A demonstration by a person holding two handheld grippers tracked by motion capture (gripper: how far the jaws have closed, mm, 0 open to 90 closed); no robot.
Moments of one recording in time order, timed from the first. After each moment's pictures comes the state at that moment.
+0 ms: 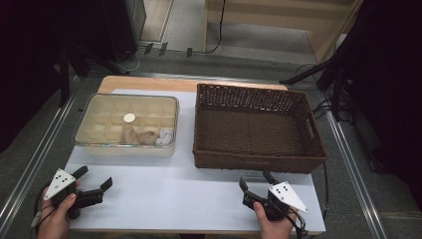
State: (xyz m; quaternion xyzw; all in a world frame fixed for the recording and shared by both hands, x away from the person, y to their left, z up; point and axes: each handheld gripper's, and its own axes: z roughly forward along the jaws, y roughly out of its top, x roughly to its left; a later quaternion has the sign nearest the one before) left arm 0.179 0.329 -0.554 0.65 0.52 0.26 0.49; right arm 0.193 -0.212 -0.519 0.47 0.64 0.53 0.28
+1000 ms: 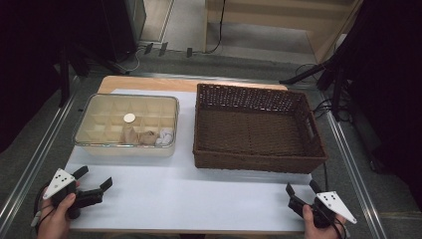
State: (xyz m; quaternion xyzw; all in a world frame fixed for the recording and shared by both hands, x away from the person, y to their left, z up) left arm 0.179 0.331 -0.554 0.65 0.52 0.26 0.49; right arm 0.188 -0.334 -0.540 0.54 0.62 0.46 0.33
